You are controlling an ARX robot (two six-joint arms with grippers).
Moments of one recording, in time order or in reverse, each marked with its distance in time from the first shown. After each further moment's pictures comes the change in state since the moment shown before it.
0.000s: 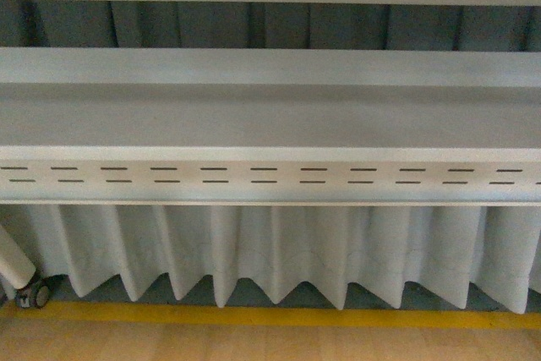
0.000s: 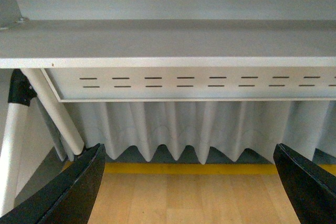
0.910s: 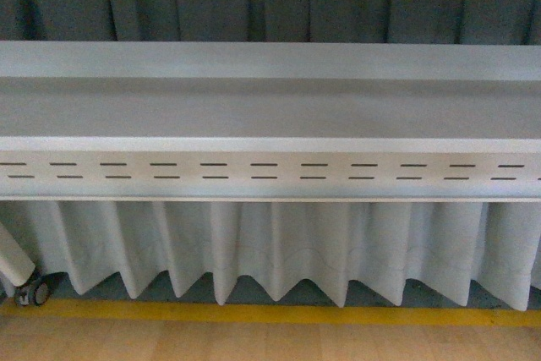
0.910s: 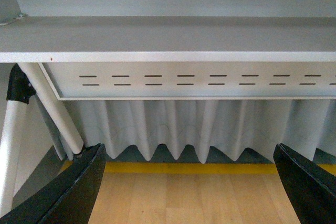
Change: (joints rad) left arm 0.000 0.000 0.000 0.003 -0.002 0.000; right arm 0.000 0.000 0.000 0.000 0.000 0.000
